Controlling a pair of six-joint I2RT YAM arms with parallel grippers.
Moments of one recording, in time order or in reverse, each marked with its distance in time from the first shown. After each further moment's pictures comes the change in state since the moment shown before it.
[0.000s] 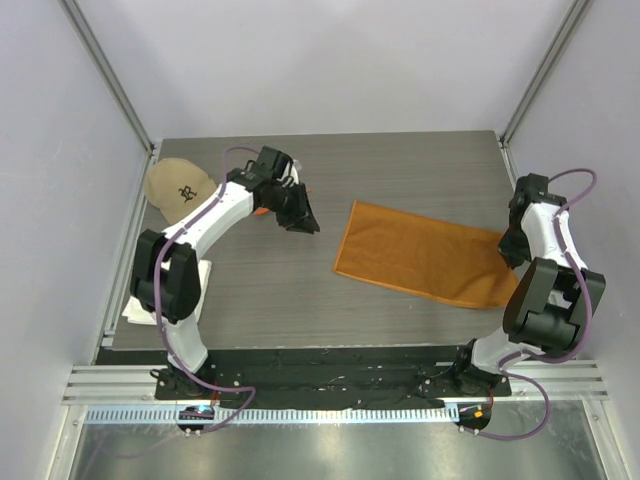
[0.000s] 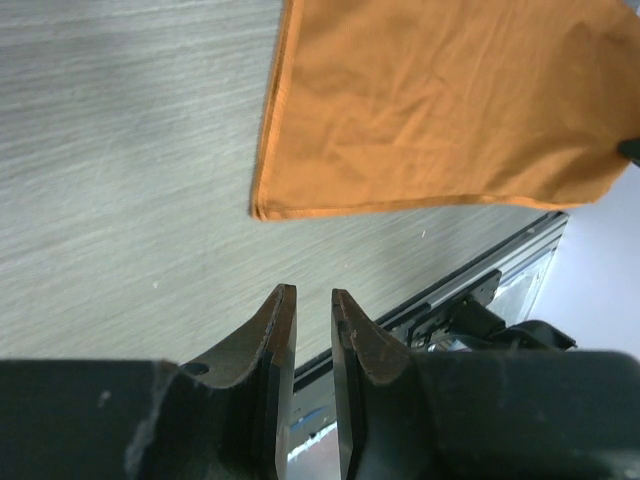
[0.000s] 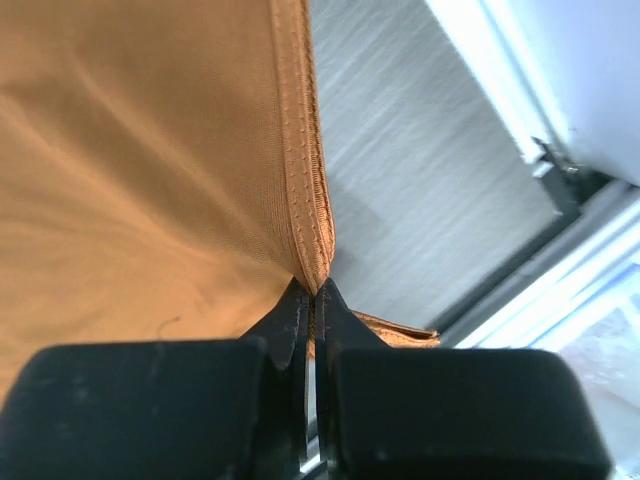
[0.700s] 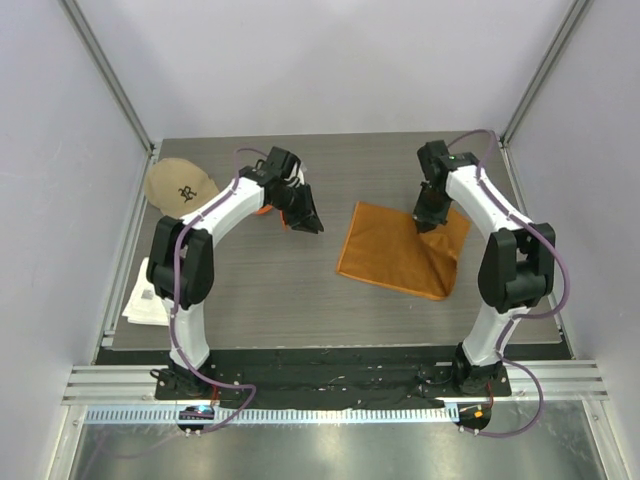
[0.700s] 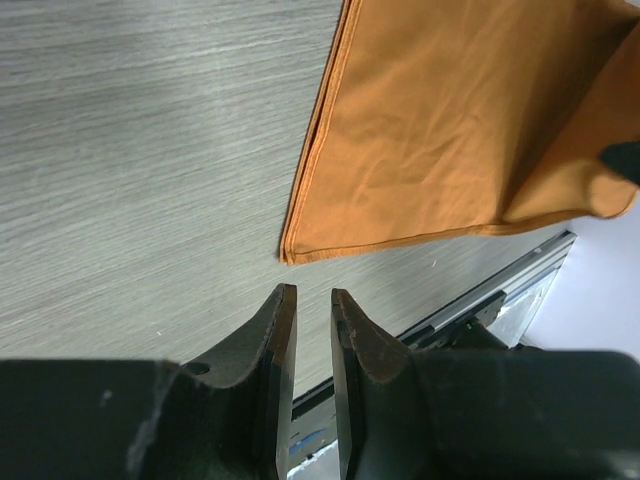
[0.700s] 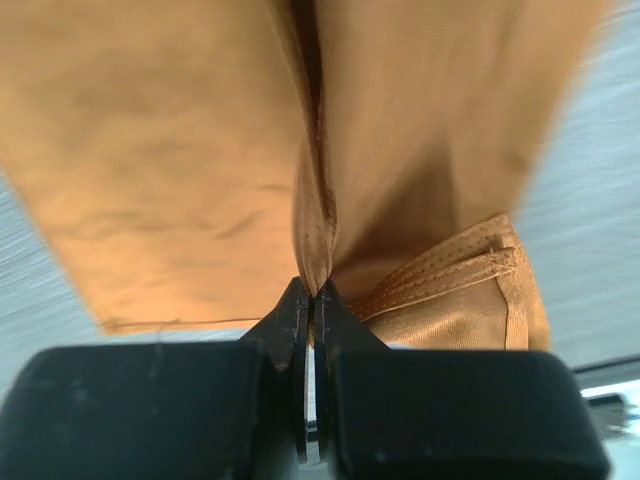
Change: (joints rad) left arm 0.000 0.144 0.065 0.032 0.003 -0.019; right arm 0.516 0.242 0.381 -0.156 -0.208 0.219
